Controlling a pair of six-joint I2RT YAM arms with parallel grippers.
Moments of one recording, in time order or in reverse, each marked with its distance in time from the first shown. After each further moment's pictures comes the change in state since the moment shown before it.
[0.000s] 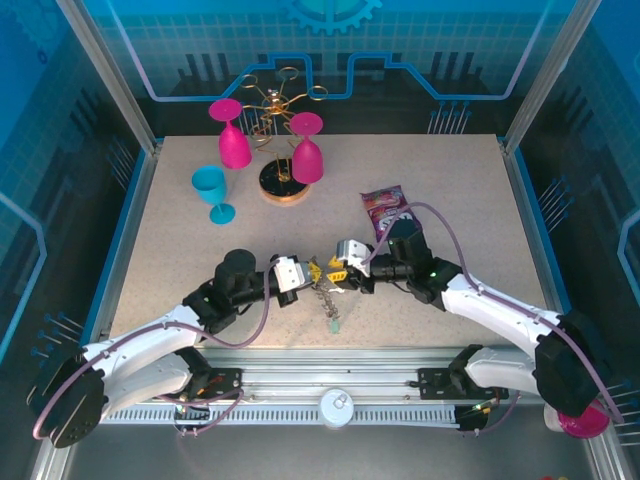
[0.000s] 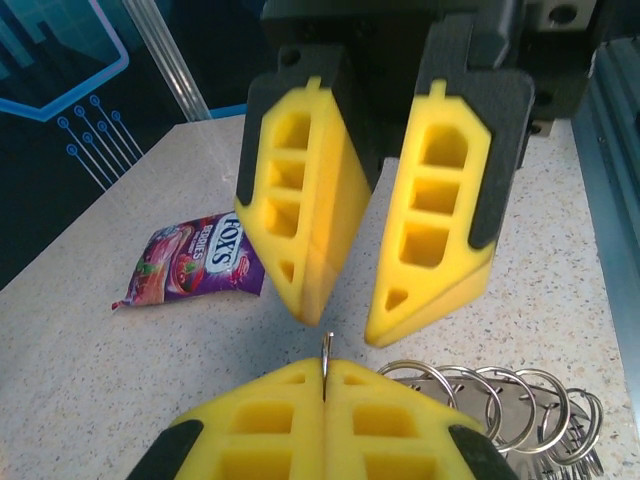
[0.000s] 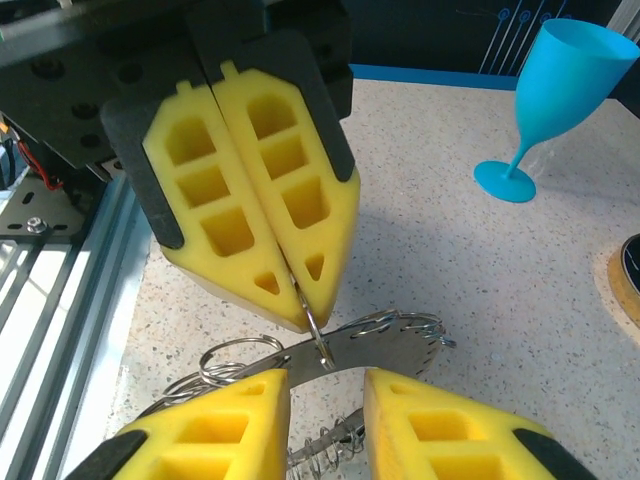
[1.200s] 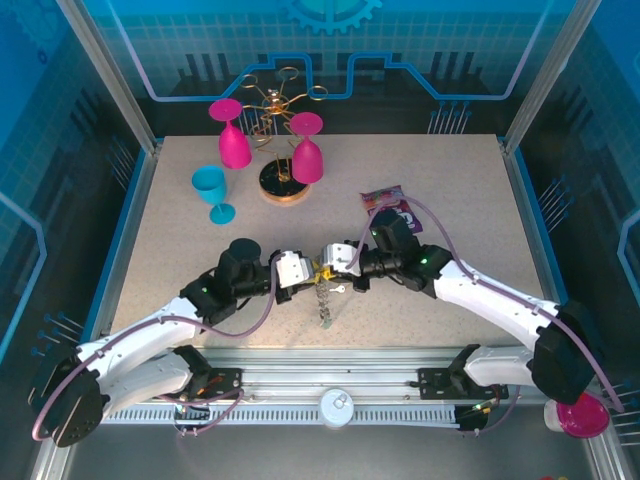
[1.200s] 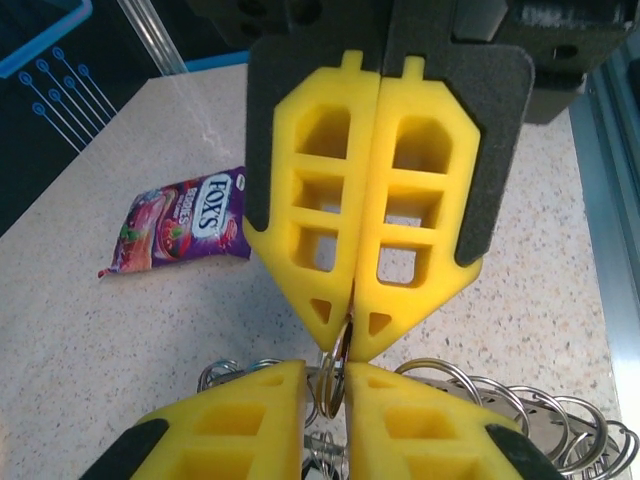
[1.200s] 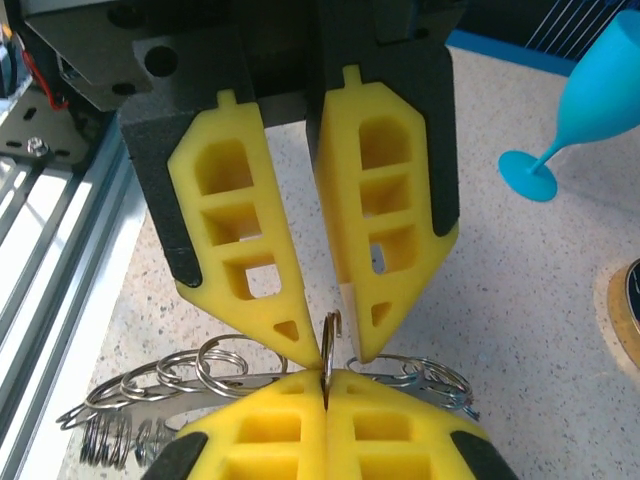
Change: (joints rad) left arm 0.011 0.014 0.124 -0.267 -0.002 0.072; right arm 0.078 0.071 0.212 -0.320 0.098 -0.228
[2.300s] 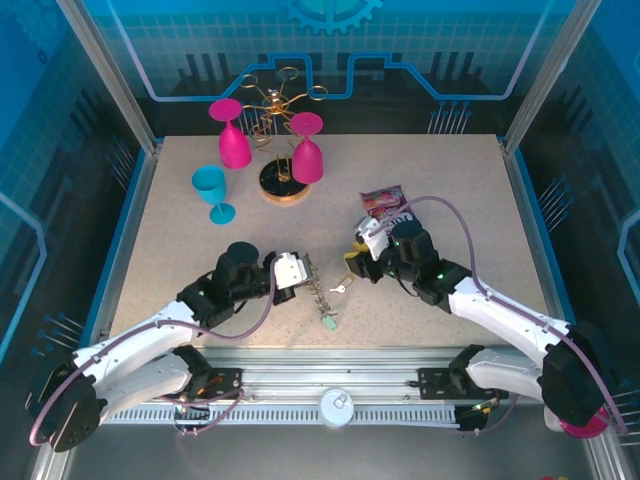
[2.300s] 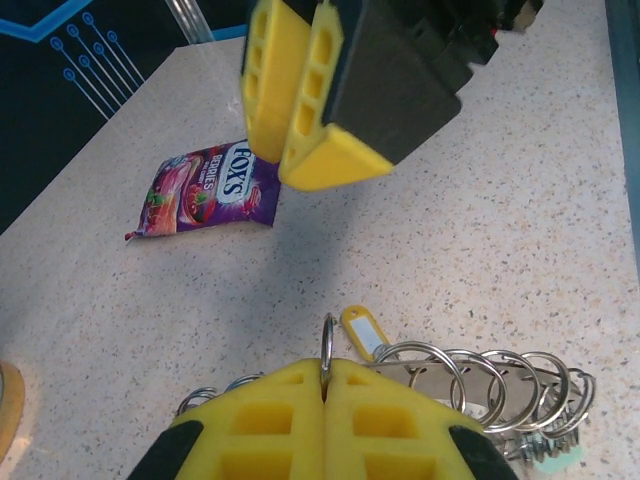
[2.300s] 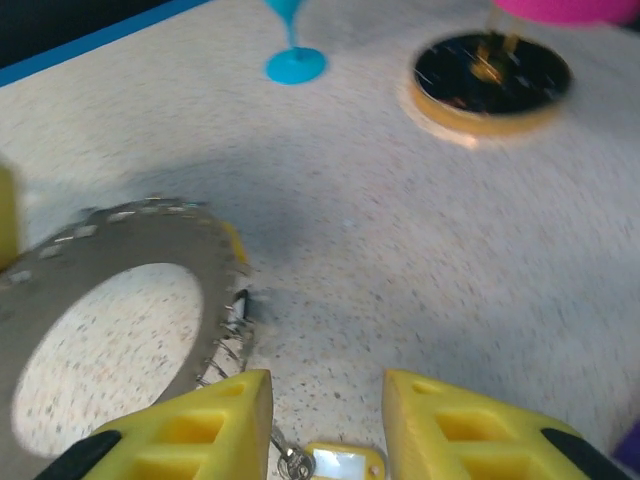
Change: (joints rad) left arm 0.002 -0.042 -0.027 -0.019 -0.077 -0.016; right arm -0.105 -0.129 -0.225 0.233 0.339 0.688
